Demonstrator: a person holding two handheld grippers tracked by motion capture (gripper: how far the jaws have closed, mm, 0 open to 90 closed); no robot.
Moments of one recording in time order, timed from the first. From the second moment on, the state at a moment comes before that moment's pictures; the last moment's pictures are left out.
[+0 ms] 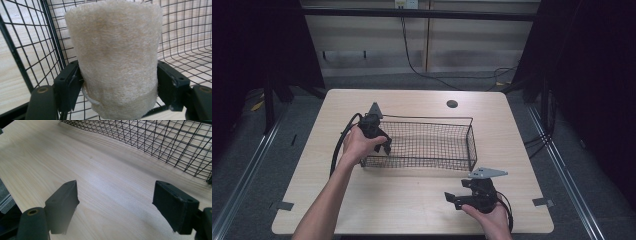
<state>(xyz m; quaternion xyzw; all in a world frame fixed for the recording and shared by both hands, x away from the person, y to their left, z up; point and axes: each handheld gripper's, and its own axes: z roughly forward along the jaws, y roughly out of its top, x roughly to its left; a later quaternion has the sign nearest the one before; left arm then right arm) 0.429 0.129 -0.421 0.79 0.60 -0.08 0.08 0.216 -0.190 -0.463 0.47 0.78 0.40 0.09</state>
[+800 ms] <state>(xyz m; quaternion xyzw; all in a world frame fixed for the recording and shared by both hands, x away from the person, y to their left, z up) 0.429 0.126 -0.431 0.79 0.60 -0.08 0.07 0.217 -0.190 -0.463 0.47 0.78 0.40 0.09</state>
